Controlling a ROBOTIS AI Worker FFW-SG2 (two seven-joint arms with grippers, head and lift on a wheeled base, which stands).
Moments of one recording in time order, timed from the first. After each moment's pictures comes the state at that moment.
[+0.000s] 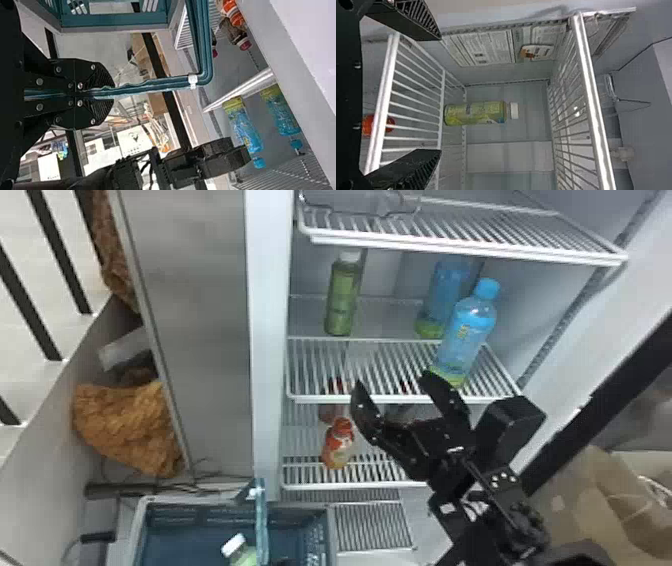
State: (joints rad) left arm 0.37 0.24 0.07 -2.08 1.04 1.23 -0.50; right arm 0.40 -0.13 0.07 -2.22 -0.15 0.22 0.11
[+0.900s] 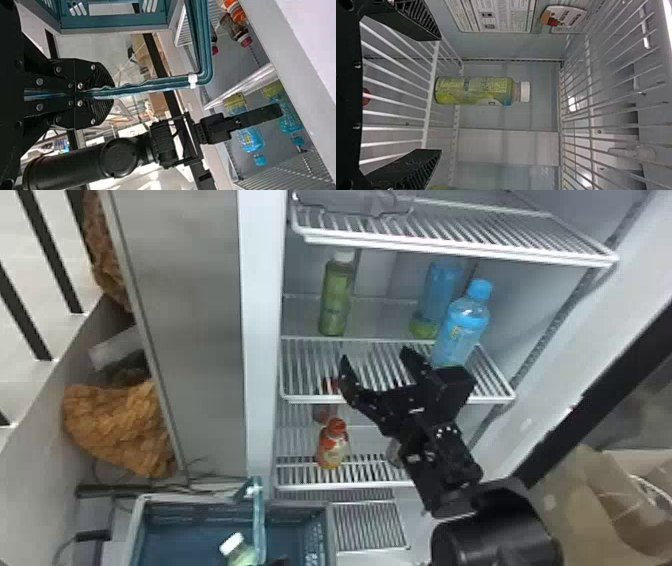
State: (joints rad) left arm 0.36 0.25 0.06 -2.08 1.05 1.23 -0.50; right arm 0.09 -0.12 0.10 -1.78 -0.07 0.04 0.11
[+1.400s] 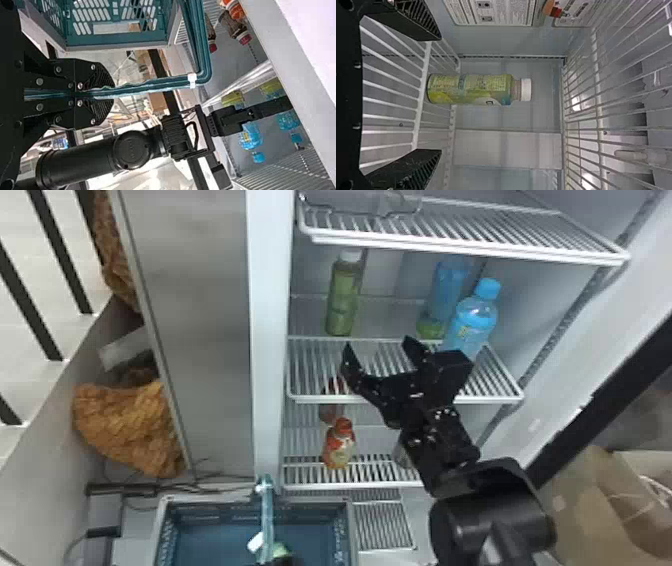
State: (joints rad) left arm 0.36 0.24 0.06 -2.08 1.06 1.22 -0.50; right arm -0.01 -0.10 0.11 -1.68 -0.08 0.04 0.10
